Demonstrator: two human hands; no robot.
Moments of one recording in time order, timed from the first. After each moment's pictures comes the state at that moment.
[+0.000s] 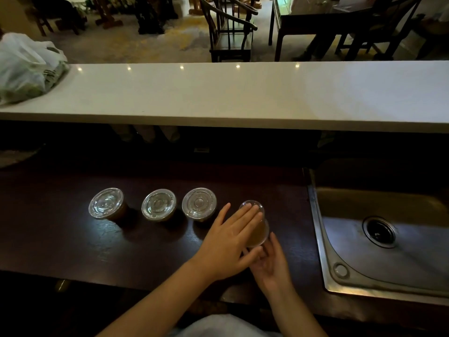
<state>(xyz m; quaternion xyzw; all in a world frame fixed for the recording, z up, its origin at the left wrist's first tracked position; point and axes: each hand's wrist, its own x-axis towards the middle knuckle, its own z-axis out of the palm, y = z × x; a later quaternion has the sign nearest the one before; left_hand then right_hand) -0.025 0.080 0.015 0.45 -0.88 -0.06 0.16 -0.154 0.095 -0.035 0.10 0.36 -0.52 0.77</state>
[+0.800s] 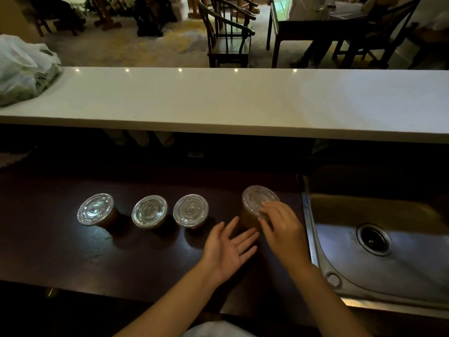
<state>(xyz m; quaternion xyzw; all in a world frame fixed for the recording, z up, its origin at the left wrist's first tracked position) -0.058 0.063 0.009 0.40 0.01 -0.80 0.44 -0.205 0.033 -0.010 -0.76 0.52 -0.38 0.05</state>
